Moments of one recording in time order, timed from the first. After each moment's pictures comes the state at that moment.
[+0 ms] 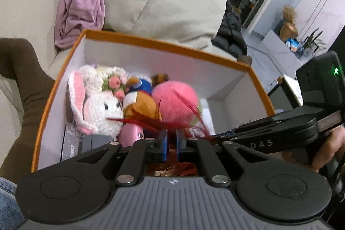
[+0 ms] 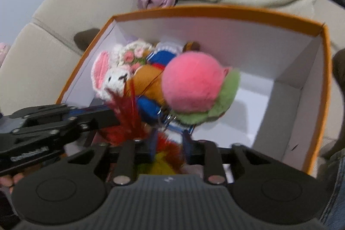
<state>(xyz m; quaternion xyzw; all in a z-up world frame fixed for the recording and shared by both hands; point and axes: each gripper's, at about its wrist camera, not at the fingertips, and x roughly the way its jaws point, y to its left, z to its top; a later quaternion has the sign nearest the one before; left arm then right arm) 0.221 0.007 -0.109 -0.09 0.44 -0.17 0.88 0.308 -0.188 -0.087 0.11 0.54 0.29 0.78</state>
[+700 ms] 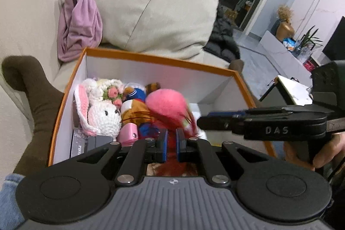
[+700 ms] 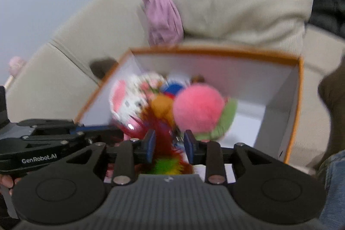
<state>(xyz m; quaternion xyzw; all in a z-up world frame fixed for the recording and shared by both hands) 0.189 0.003 -0.065 -0.08 0.41 -0.17 0.89 0.260 -0.212 -0.038 0.12 0.39 0.28 0.87</state>
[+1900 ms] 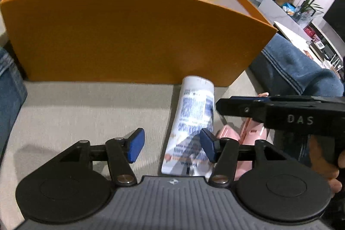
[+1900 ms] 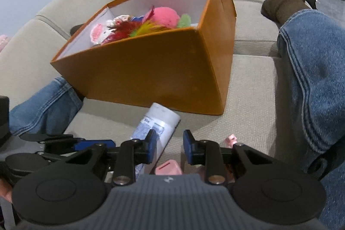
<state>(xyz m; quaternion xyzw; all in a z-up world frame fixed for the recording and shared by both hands) 0.090 -0.045 -0.173 -0.05 0.49 -0.18 0.85 0.123 -0.239 -0.122 0.12 0.43 0.18 0.87</state>
